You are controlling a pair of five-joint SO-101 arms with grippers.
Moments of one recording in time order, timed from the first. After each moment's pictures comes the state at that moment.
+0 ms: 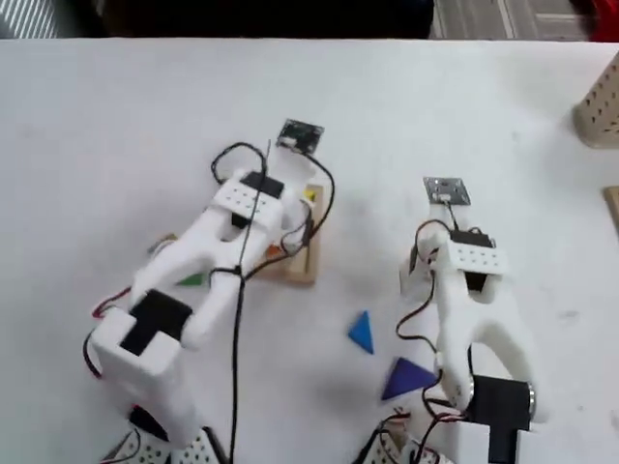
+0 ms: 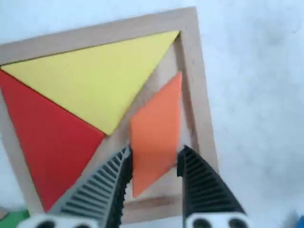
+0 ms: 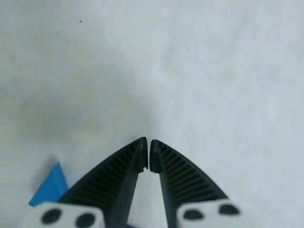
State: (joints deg) left arm 19.7 16.4 13.4 56.7 9.5; right arm 4.3 -11.4 48.1 55.6 10.5
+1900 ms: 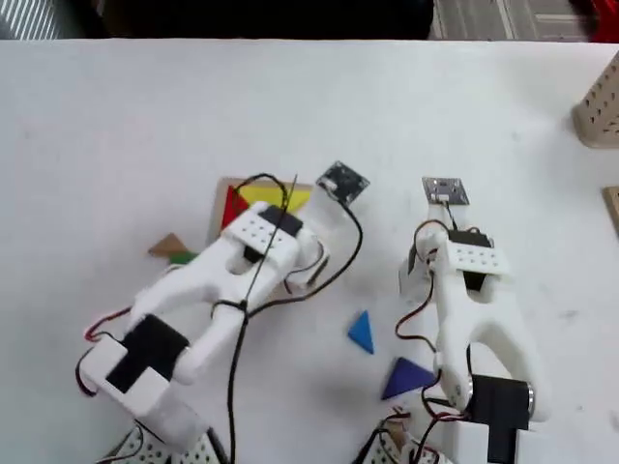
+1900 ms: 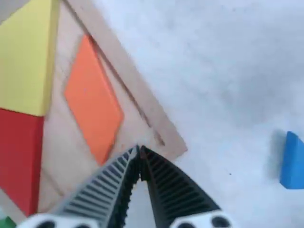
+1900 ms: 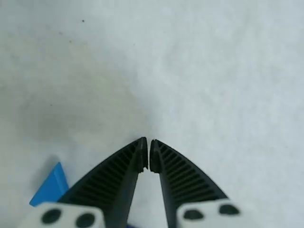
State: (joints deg) left arm 27.6 7.6 26.4 54.5 -4.1; right arm 4.0 -11.4 48.1 55.6 10.5
